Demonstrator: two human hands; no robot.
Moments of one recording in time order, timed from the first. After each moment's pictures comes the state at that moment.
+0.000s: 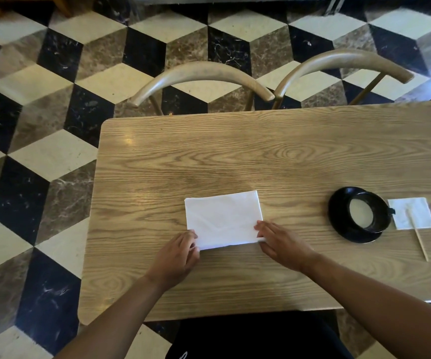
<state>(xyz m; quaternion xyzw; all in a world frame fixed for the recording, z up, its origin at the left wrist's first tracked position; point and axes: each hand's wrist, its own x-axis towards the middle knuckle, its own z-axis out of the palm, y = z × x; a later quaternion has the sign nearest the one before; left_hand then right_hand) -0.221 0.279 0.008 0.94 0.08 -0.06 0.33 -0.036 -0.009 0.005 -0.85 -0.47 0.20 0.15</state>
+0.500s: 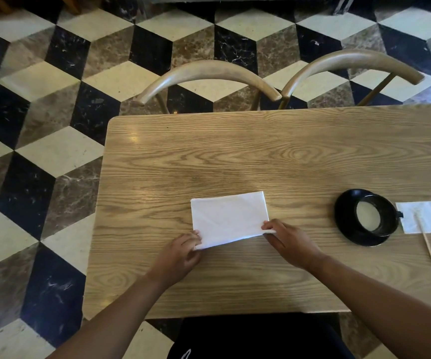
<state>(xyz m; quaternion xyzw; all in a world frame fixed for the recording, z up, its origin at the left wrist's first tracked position) -0.224 0.286 0.004 0.94 0.06 -0.05 0.33 -0.035 -0.004 0.026 -0.87 -0.33 0.27 0.25</state>
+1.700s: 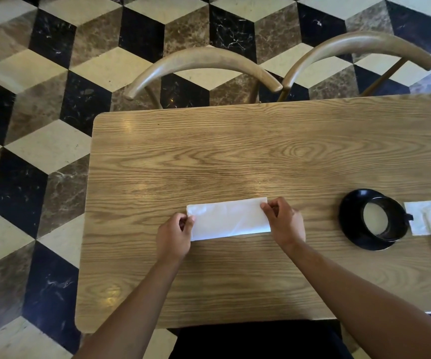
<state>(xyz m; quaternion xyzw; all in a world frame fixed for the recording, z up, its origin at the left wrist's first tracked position) -0.155 0.282 0.002 0.83 0.41 -0.01 0.38 -0.005 0.052 0.012 -0.92 -0.01 0.22 0.31</state>
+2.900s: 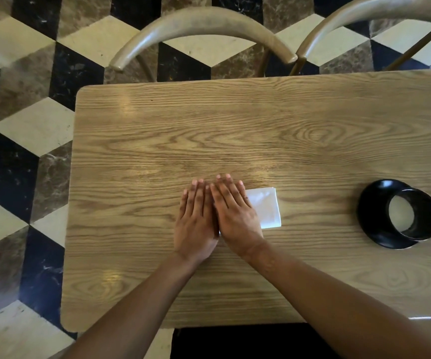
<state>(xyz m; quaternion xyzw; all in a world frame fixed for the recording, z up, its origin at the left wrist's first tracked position) -0.138 0.247 -0.038 0.99 0.13 -0.01 0.09 -0.059 0.139 -0.038 -0.90 -0.40 0.05 0.18</state>
